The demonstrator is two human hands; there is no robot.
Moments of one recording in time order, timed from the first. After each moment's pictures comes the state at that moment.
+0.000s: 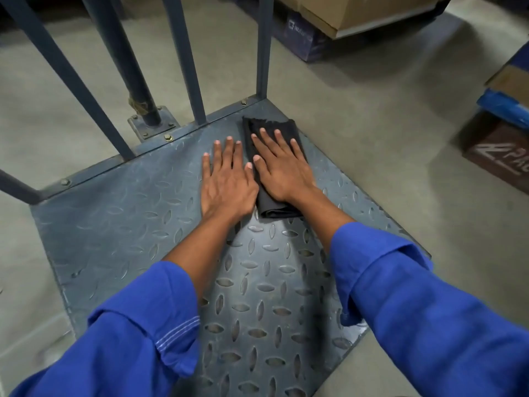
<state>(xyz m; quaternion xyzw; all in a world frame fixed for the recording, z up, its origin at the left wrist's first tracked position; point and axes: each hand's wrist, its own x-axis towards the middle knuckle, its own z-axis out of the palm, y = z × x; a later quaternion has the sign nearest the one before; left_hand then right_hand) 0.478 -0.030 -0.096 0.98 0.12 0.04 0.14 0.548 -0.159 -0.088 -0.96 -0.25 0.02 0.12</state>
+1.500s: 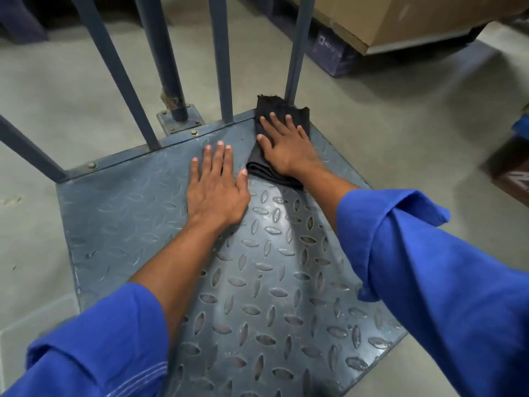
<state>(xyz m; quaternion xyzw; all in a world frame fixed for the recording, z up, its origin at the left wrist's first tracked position) 0.446 0.015 -0.097 0.98 0.18 0.02 0.11 0.598 -0.107 -0.078 -0.96 -0.27 0.04 0.11</state>
